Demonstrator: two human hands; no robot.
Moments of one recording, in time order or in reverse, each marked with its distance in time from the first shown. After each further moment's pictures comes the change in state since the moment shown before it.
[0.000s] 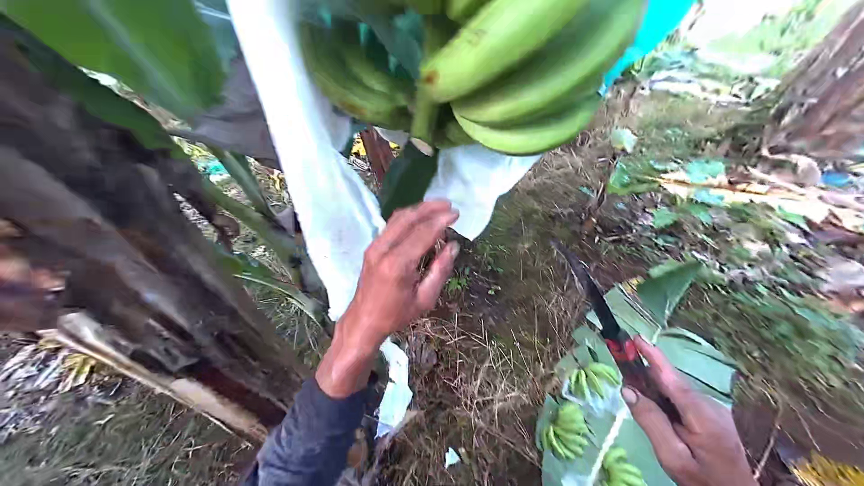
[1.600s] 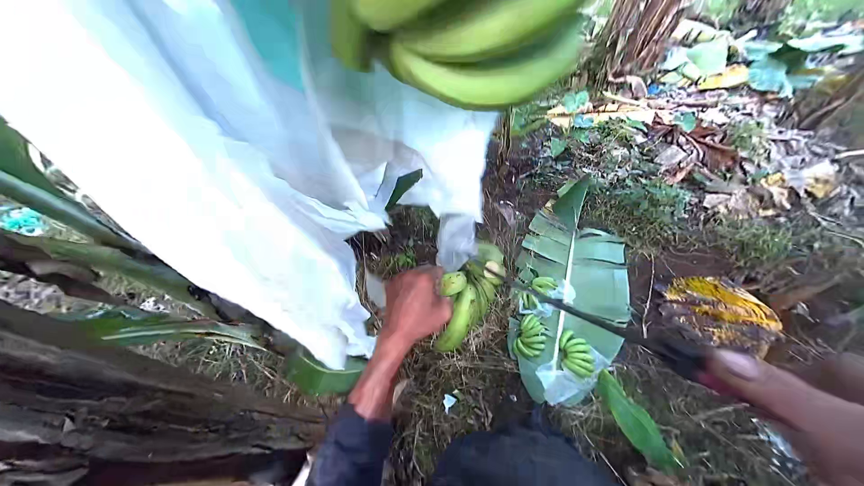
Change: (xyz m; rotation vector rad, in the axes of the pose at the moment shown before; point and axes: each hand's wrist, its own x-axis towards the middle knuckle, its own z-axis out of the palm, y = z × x) left_hand -0.107 0.021 0.110 0.026 -0.755 -0.356; right_hand -0.025 -0.210 -0.120 -0.487 -0.470 0.266
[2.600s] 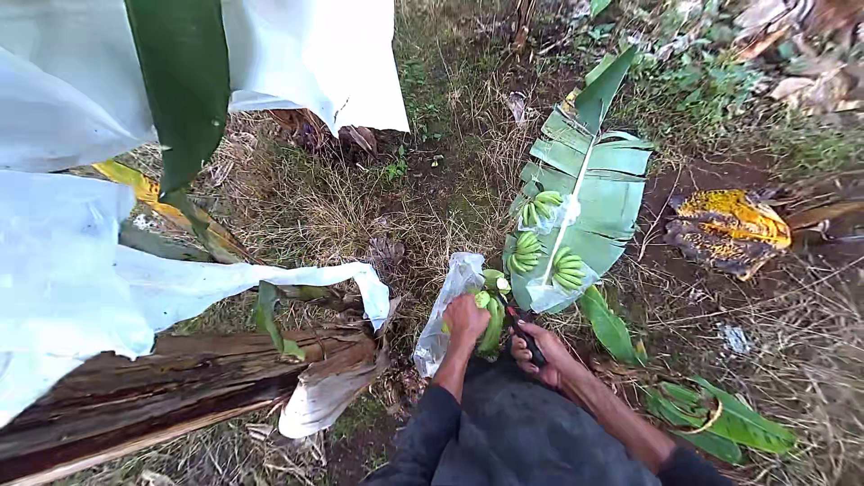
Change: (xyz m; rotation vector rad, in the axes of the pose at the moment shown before) left_hand -0.052 0.052 0.277 -0.123 -0.619 -0.638; right_hand 0.000 0.098 0.406 2.097 -0.320 1.402
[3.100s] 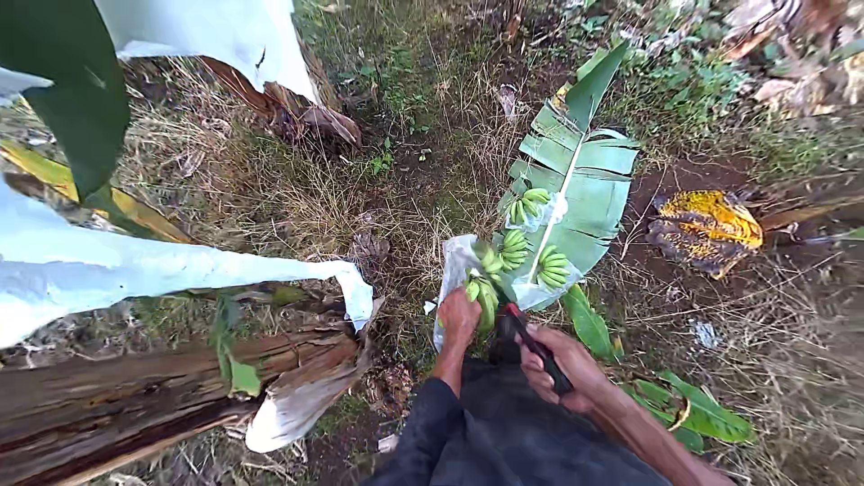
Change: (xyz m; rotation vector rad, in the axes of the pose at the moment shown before) left_hand 0.048 0.030 0.029 -0.072 0.048 -0.020; right_hand -0.085 -0.071 0.049 -0.167 0.001 -0.131
